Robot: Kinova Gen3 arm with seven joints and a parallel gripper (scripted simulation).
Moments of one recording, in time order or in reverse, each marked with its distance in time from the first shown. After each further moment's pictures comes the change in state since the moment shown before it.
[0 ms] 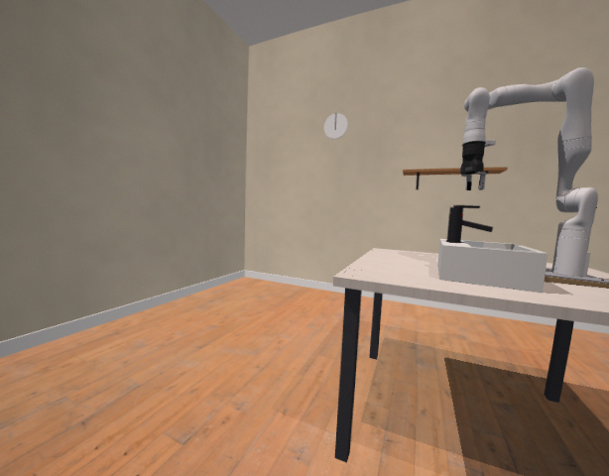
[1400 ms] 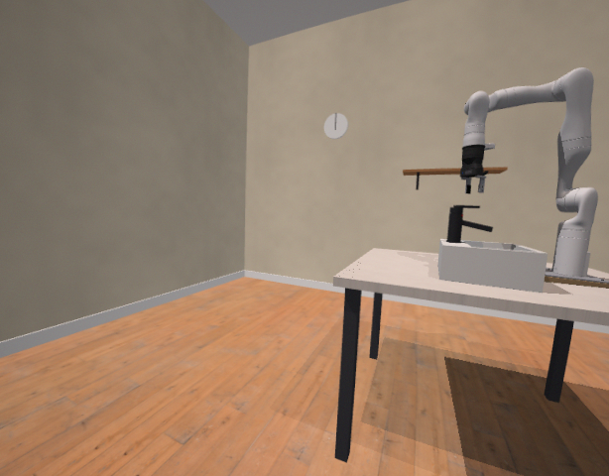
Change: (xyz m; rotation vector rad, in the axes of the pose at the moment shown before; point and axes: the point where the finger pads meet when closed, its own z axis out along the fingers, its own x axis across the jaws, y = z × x) arm -0.001 0.000 0.014 -0.002 0.000 -0.016
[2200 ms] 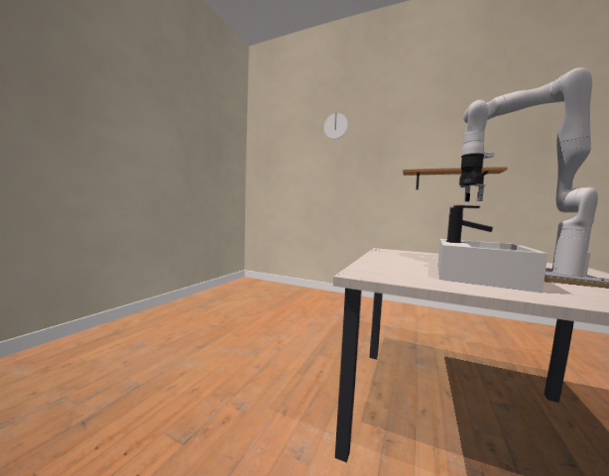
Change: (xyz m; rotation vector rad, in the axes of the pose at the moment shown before) arm -0.001 0.000 0.033 -0.002 -0.001 -0.001
